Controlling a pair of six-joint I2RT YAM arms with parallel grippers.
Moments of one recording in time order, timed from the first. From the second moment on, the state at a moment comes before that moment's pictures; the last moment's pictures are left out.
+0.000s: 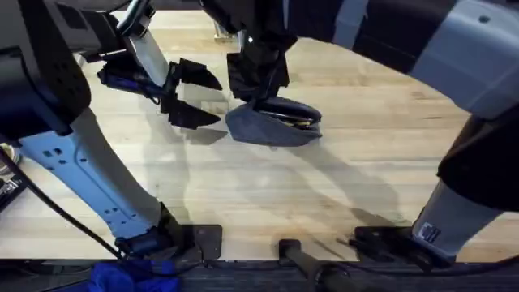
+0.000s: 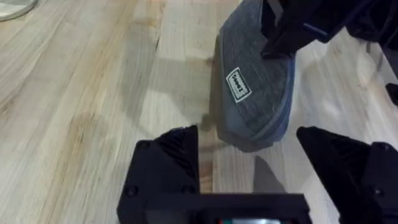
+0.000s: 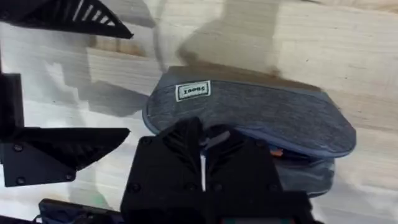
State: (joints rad) left arm 0.30 2.11 1.36 -1.48 1.08 2.06; right arm 0.82 2.03 1.90 -1.22 0.07 0.71
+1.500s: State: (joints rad) left arm 0.16 2.11 1.36 -1.49 1.08 2.06; right arm 0.81 2.03 1.90 -1.22 0.07 0.71
